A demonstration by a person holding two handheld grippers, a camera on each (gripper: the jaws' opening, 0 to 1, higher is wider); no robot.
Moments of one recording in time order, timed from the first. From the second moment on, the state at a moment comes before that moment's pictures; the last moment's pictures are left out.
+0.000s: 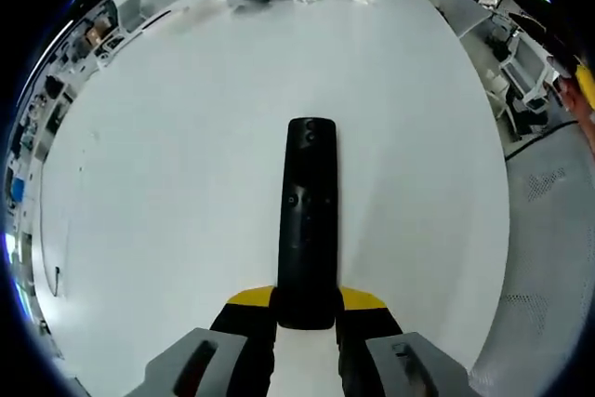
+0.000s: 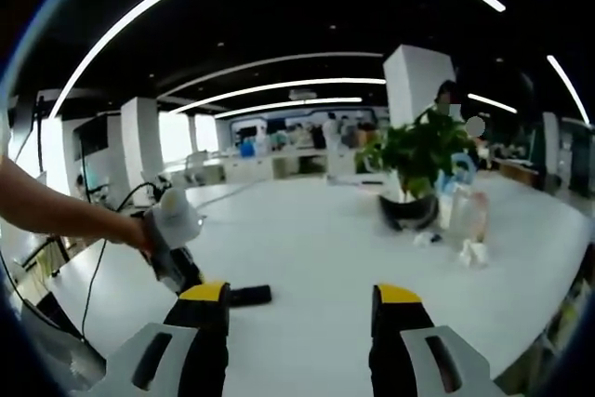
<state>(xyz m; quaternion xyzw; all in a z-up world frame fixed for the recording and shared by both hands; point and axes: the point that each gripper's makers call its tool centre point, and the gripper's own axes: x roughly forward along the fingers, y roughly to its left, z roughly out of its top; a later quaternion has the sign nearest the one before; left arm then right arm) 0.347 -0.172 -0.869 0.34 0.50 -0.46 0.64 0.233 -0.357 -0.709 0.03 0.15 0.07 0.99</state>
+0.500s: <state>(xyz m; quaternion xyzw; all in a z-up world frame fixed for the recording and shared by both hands) 0.370 -0.172 -0.869 0.35 0.51 -0.47 0.63 0.233 -0.356 -0.710 0.02 0.16 0.07 0.99</state>
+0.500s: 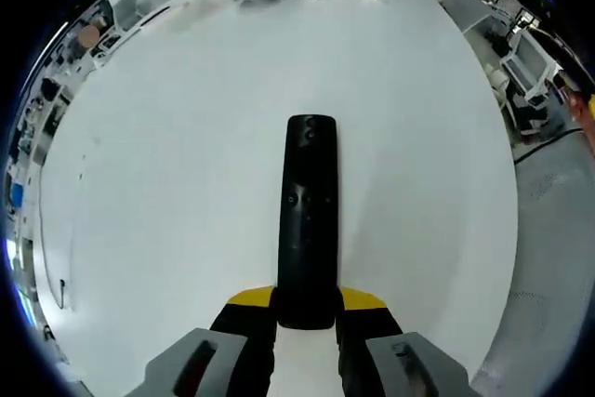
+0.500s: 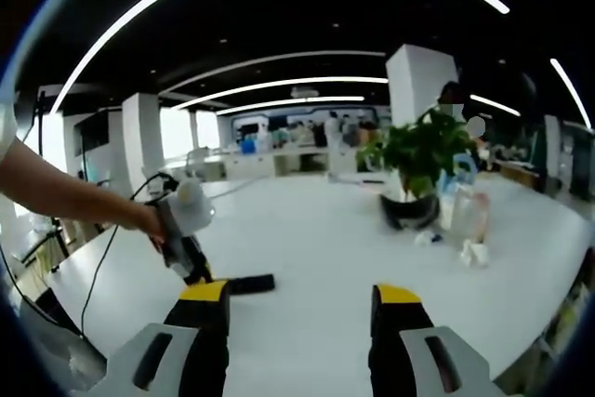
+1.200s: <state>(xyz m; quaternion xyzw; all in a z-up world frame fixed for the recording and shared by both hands) 0.408 -0.172 -0.870 0.38 0.51 -0.47 0.61 0.234 -0.357 -0.714 0.02 0.16 0.06 0.98</state>
